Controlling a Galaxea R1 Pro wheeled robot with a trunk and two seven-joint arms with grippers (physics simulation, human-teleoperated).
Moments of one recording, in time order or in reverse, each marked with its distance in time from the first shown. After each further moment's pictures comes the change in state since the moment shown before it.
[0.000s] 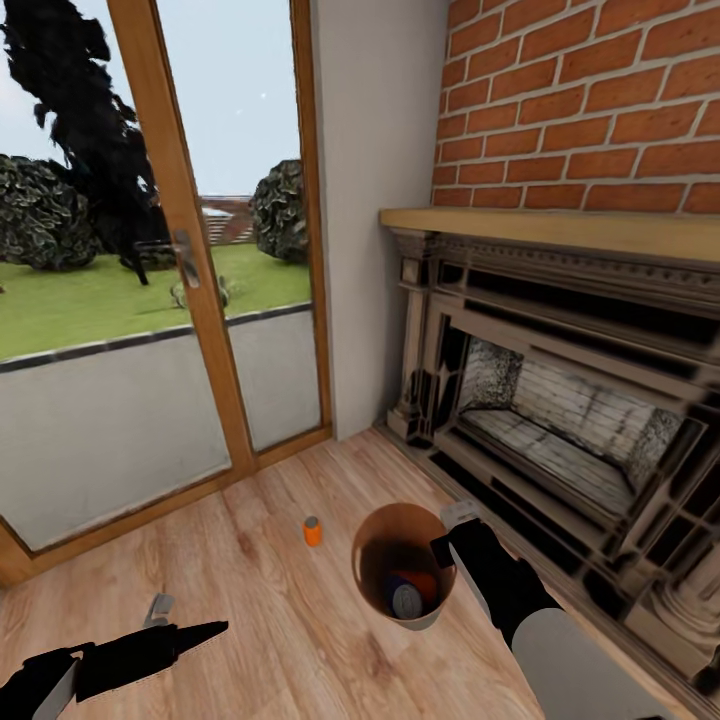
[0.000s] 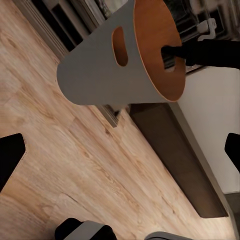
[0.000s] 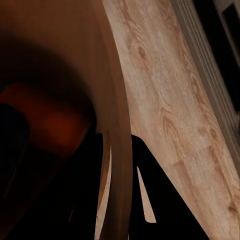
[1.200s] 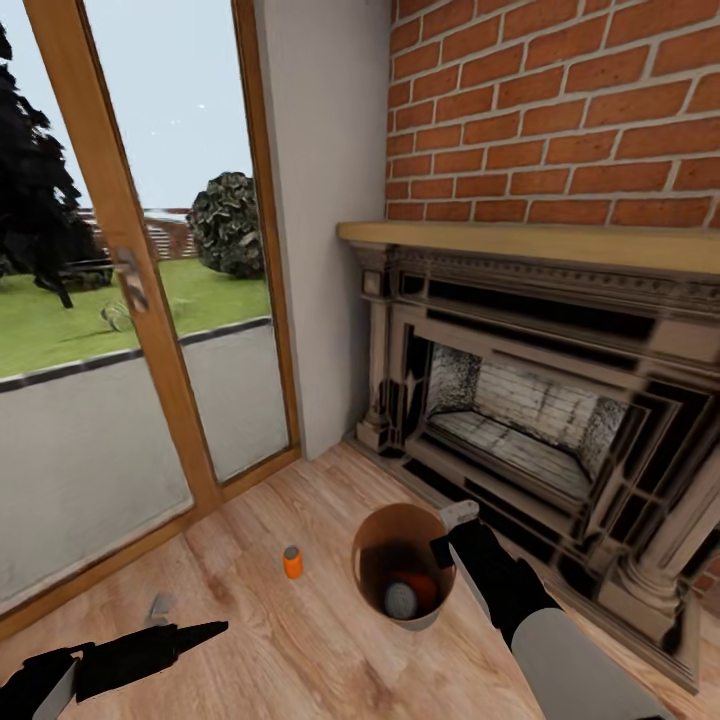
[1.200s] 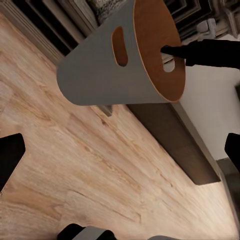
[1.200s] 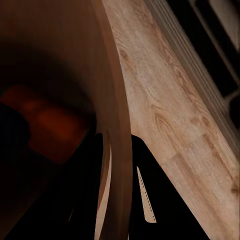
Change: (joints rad) left arm 0.000 0.000 0.000 0.000 0.000 -0.001 0.000; right arm 0.000 0.001 0.000 0.002 0.000 0.000 0.000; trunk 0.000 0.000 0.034
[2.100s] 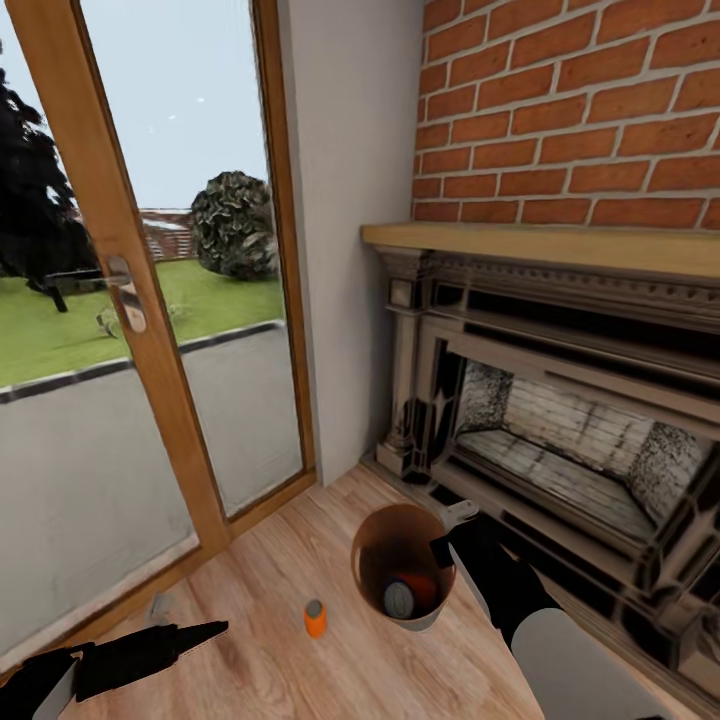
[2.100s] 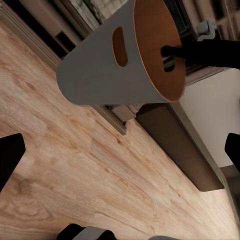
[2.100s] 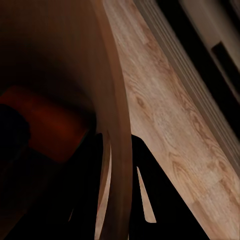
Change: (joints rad) left arm 0.000 0.000 0.000 0.000 0.000 0.000 0.000; right arm 0.000 0.000 0.000 0.000 -0.002 0.000 0.000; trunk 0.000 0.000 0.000
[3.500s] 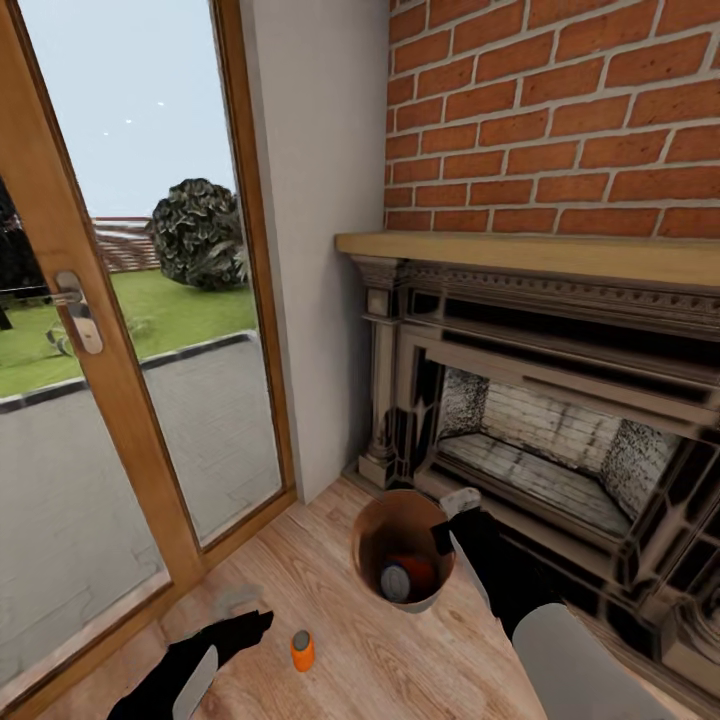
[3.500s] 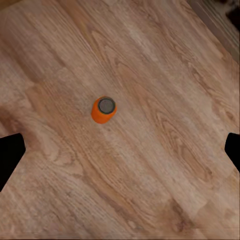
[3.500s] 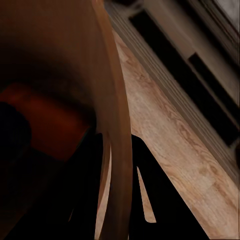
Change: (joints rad) left arm 0.000 -0.349 -0.012 -0.077 -0.037 -0.113 1.339; right arm -0.001 -0.001 -0.011 -0.089 -0.001 0.048 0.002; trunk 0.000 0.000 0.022
